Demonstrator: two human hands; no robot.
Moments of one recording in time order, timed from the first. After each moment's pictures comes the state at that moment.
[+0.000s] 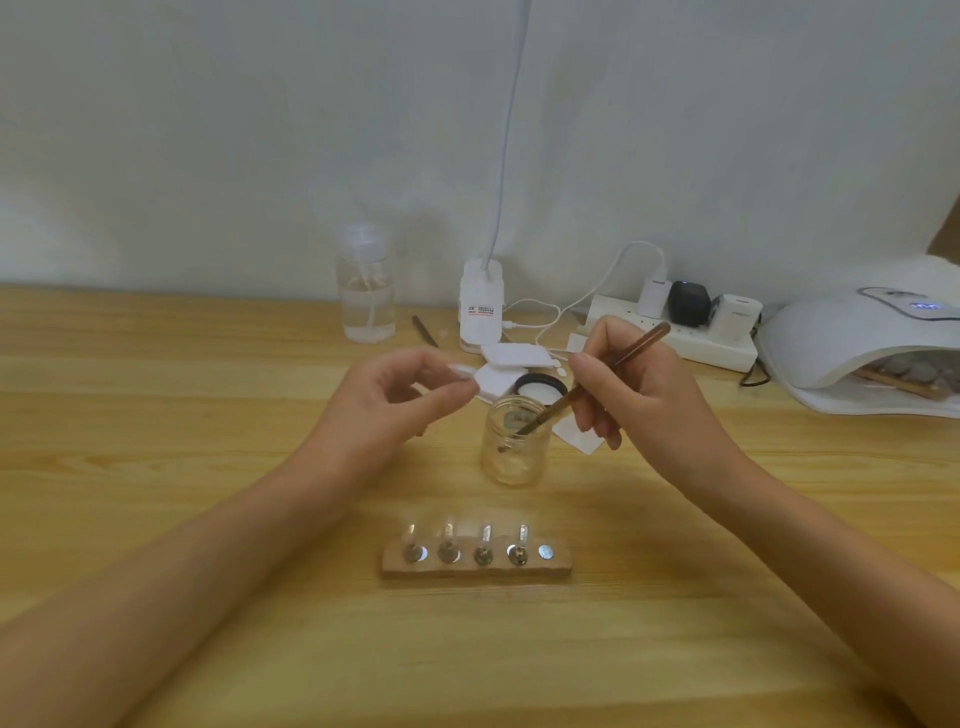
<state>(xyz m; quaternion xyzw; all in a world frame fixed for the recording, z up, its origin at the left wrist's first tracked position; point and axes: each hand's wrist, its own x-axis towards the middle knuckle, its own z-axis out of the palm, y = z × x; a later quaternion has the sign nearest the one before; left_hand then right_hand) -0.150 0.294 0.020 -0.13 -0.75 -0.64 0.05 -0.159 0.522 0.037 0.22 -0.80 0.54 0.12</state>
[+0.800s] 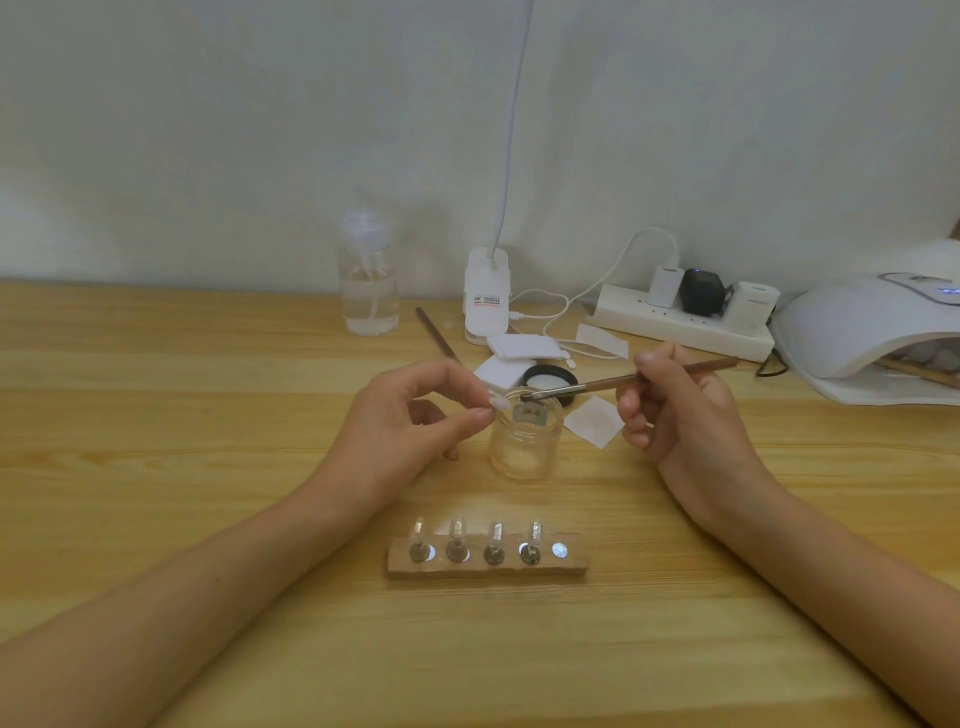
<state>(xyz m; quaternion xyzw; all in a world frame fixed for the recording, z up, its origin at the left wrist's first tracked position) -0.156 0.298 -0.003 -0.16 -0.77 -0.61 0.08 -0.162 0.534 0.010 0.07 -0.60 0.79 0.06</state>
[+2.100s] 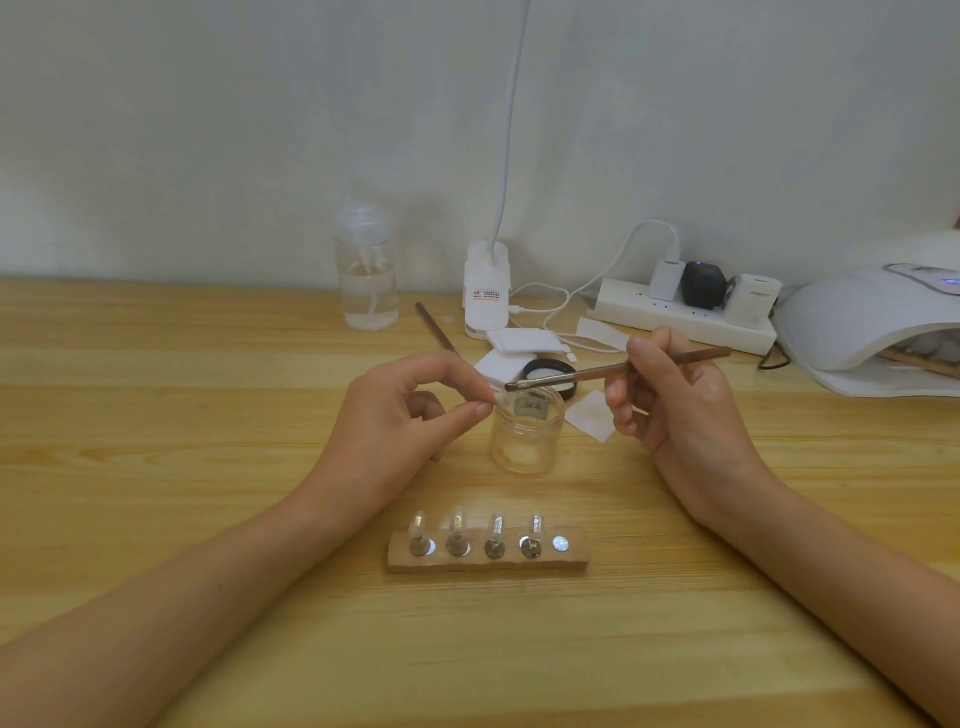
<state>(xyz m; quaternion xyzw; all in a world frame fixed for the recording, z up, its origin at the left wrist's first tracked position) -0.151 0.299 0.000 -0.19 -0.78 -0.59 0.12 -0.161 0.530 0.009 0.13 -0.62 0.77 0.07</state>
